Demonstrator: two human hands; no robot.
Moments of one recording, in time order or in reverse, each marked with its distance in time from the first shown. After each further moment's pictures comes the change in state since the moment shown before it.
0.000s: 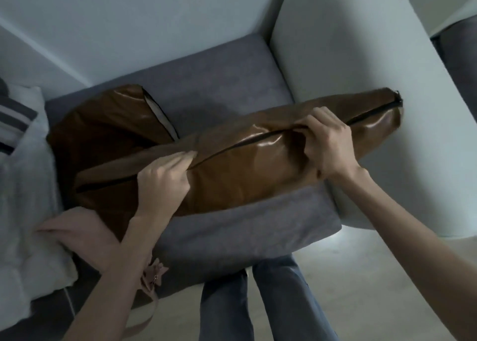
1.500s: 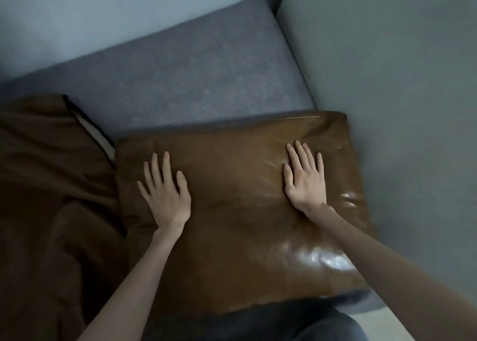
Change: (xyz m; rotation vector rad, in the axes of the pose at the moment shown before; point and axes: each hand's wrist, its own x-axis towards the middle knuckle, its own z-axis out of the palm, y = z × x) left_hand 0.021 -0.149 0.379 -0.068 -0.456 -0.717; right_hand 0.019 0.161 0.353 -0.174 -0.438 0.490
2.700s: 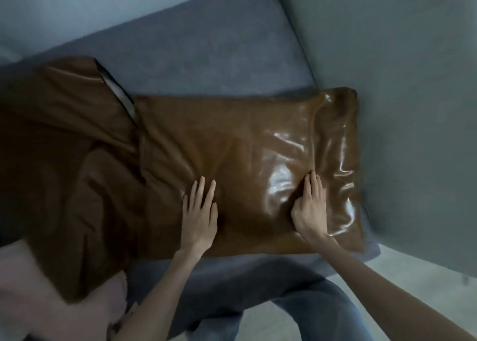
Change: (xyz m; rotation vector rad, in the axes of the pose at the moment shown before) left_hand -0.194 -0.036 0.007 0.089 -0.276 0.287; right_hand -0.191 0.002 0.003 0.232 -0.126 0.238
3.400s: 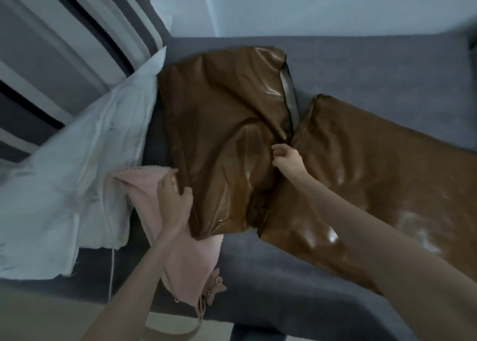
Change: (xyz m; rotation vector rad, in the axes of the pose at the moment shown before) left_hand -0.131 -0.275 -0.136 -0.726 0.599 -0.760; right_hand -0.013 -0.358 0.133 0.438 -0.555 -0.216
